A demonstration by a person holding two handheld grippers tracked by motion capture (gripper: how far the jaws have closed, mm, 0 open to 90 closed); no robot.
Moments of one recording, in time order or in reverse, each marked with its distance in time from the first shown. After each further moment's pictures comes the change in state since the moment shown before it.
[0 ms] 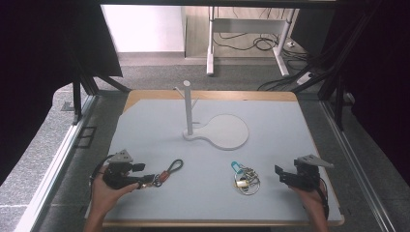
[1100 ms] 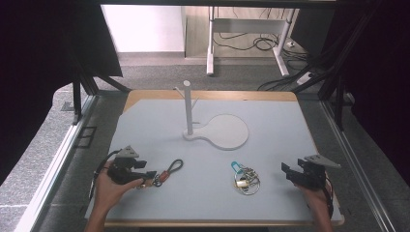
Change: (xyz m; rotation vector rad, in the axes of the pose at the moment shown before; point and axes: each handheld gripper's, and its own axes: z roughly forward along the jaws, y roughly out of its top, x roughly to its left) left arm -0.004 0.017 0.010 0.099 0.053 0.008; right arm -0.012 0.001 0.000 -0.019 -0.018 0.023
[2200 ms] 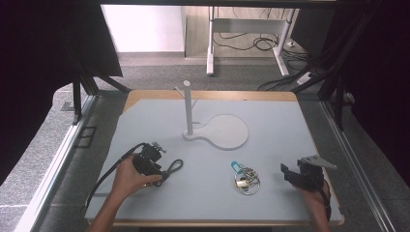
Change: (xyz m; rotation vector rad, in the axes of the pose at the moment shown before) left arm -0.025 0.055 0.047 0.395 0.050 0.040; right arm 0.008 -0.002 -0.001 0.019 -0.065 -0.022
